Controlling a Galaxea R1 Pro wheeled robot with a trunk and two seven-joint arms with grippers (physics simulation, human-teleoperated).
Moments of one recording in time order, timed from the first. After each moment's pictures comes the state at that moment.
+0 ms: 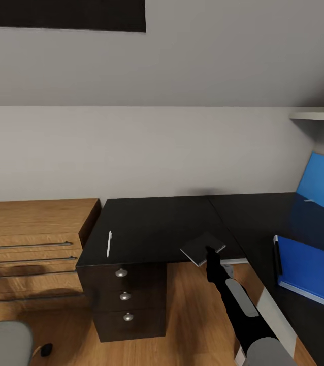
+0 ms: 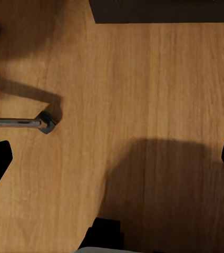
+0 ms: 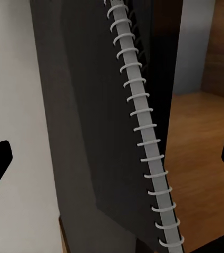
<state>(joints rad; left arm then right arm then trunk) -0.06 -0.07 -0.07 -0.49 0.08 -0.08 0.26 -0.52 0.08 0.00 -0.86 -1.49 -0.01 -0.14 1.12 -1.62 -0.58</state>
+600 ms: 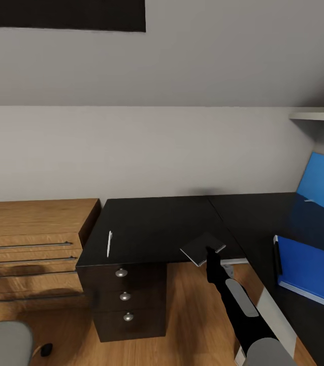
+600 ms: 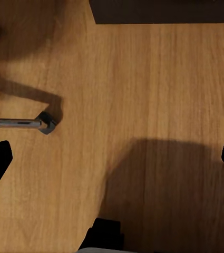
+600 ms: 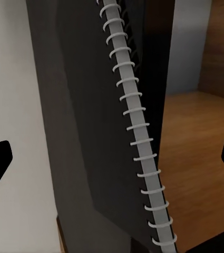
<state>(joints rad) -0.06 -0.07 -0.07 -0.49 0.08 -0.08 0.26 -0.52 0.08 0.00 -0.85 -1.49 0.00 -0.15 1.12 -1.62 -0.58</state>
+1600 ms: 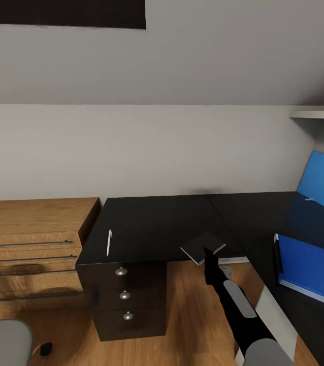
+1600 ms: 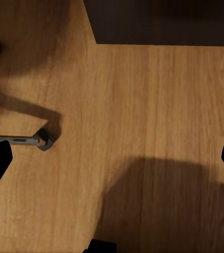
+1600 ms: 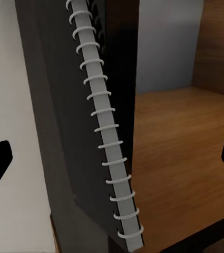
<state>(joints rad) -0.06 -0.07 -0.07 -0.55 0.09 -0.08 0.26 -0.52 0.08 0.01 -0.84 -1.49 0.00 -0.15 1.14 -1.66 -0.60</state>
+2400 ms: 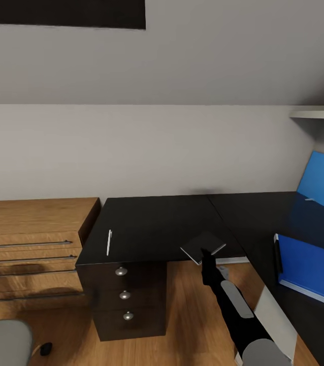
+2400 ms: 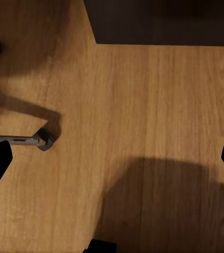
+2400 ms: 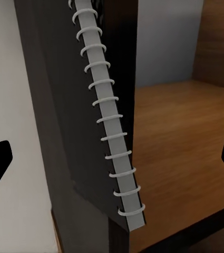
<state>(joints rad) -0.06 -0.07 -0.07 -0.55 0.09 -0.08 0.26 -0.52 0.10 0.01 -0.84 -1.49 0.00 -0.15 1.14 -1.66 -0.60</state>
